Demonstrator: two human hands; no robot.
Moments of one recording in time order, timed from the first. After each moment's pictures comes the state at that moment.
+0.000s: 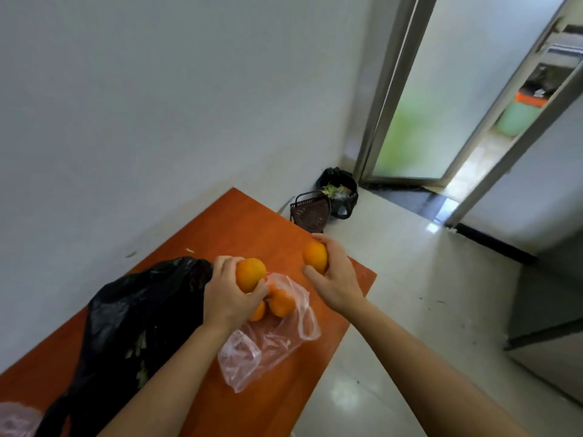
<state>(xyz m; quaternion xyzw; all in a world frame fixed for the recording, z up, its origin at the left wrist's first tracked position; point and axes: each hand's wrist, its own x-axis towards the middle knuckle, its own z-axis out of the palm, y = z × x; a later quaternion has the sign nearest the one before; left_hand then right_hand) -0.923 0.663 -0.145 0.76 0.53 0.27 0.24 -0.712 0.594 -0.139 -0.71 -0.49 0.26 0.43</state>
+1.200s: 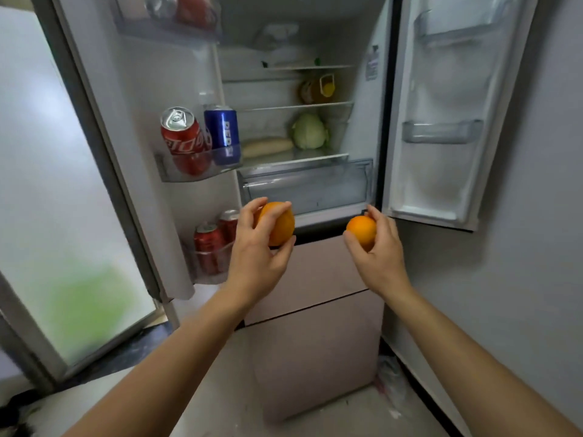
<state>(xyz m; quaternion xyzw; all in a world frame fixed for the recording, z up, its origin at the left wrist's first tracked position) -0.175 0.073 0.112 0.85 -0.16 0.40 0.31 -0.130 -0.148 0.080 -0.81 -0.10 -0.28 0.50</state>
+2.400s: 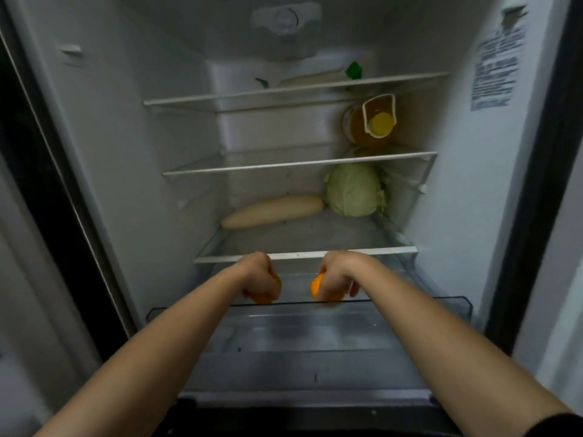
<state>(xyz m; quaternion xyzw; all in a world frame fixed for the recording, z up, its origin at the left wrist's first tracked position) 0.375 0.097 0.179 0.97 0.20 -0.05 0.16 0.462 -0.072 0.181 -0.94 -0.27 0.21 0.09</state>
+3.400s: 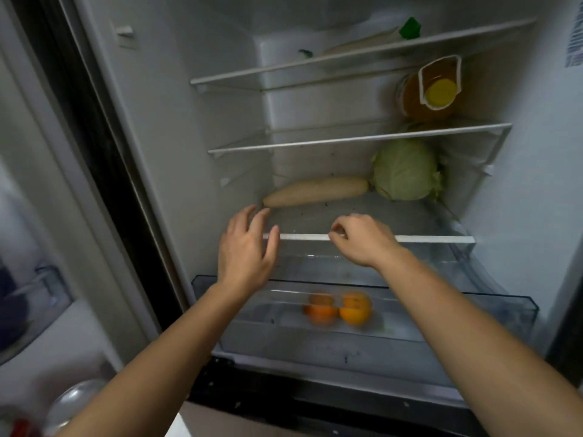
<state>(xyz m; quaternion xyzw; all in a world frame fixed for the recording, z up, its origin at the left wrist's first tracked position) 0.303 0.112 0.156 0.89 0.18 0.43 0.02 0.463 -0.056 0.171 -0.89 -0.41 -0.09 0.18</state>
